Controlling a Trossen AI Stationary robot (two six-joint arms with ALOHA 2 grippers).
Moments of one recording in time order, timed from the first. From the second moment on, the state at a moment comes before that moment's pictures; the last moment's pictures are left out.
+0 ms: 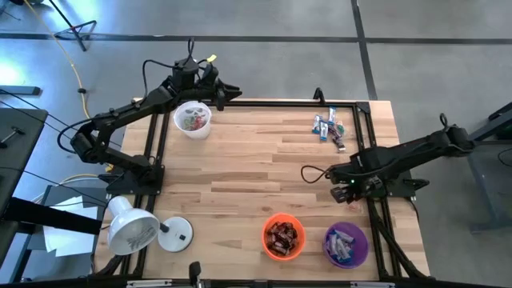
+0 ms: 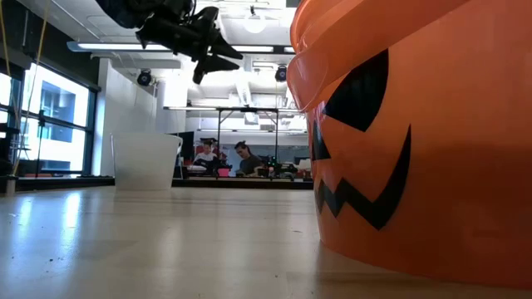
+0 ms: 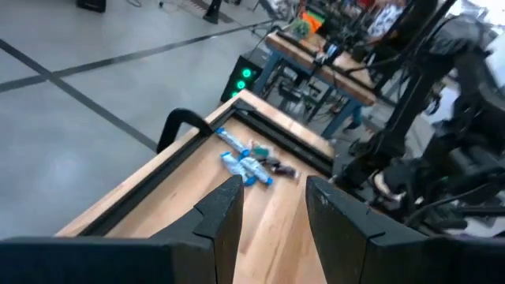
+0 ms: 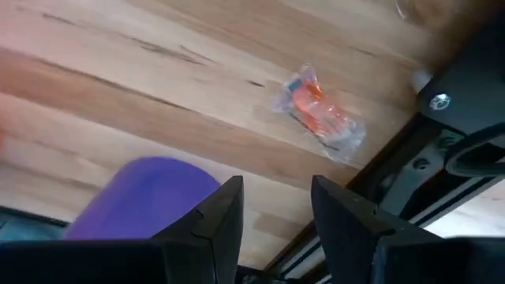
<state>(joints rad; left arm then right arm) 0.76 1.36 1.06 0.01 0.50 -0.28 0.20 1.04 0.67 -1.14 -0.40 1.40</state>
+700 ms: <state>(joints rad) 0.75 1.36 1.06 0.06 0.49 -0.42 0.23 1.00 0.66 -1.02 -0.26 2.01</state>
